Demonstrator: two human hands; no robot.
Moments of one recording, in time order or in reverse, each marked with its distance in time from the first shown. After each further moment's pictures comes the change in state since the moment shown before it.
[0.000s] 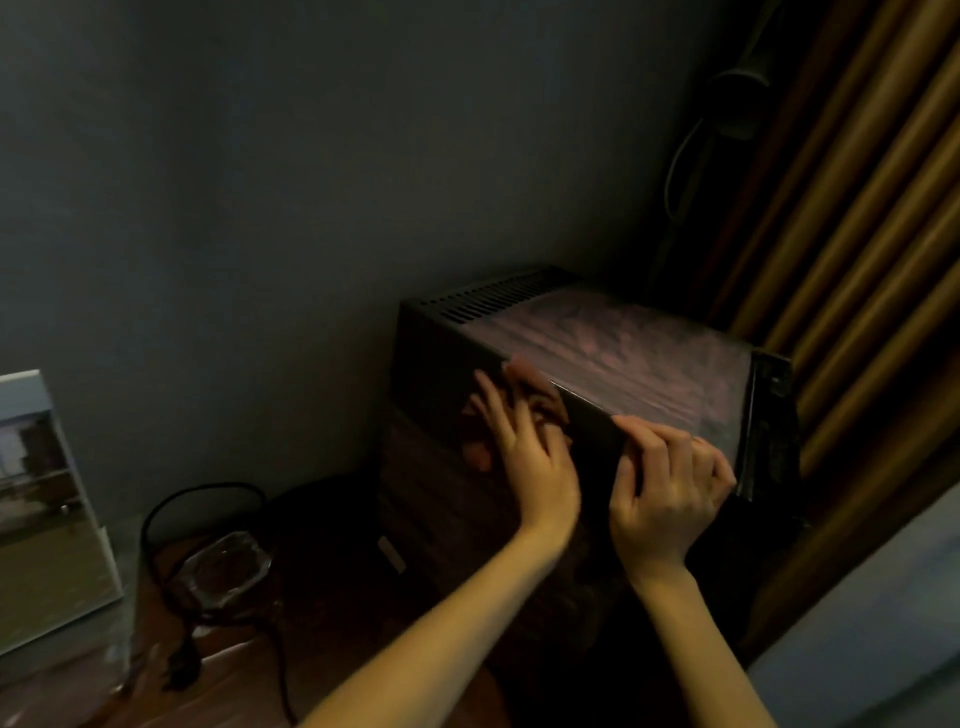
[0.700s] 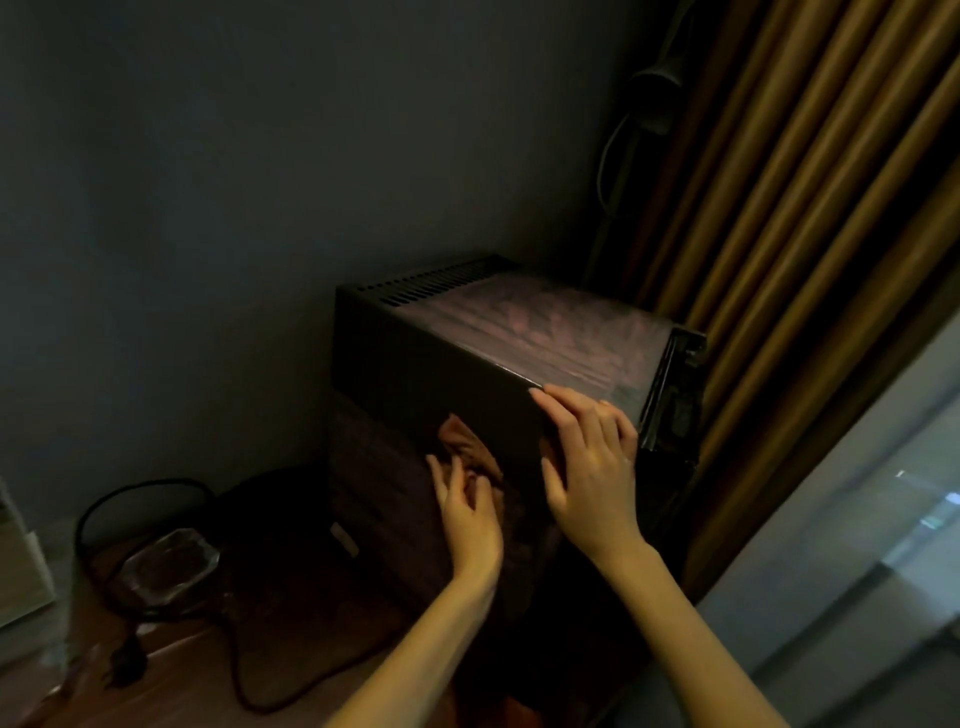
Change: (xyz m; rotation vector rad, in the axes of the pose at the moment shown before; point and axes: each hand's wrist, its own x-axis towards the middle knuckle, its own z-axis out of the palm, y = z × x) left_hand -0.070 -0.026 -0.018 -0.157 -0.060 -0.493; right_hand 0.001 0.015 -0.038 0.116 -0.431 -0.083
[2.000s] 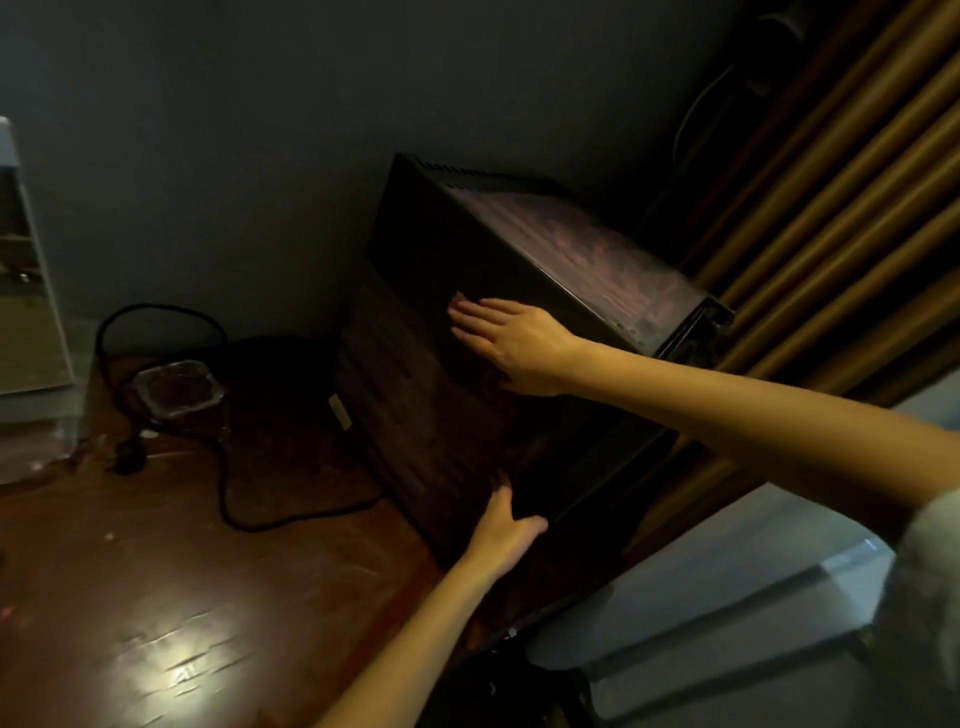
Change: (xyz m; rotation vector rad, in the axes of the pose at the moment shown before) left_hand -0.101 -0.043 -0.009 0.209 -0.560 -0.450; right_hand 0.074 -0.019 0.033 -0.472 -0.900 -0.952
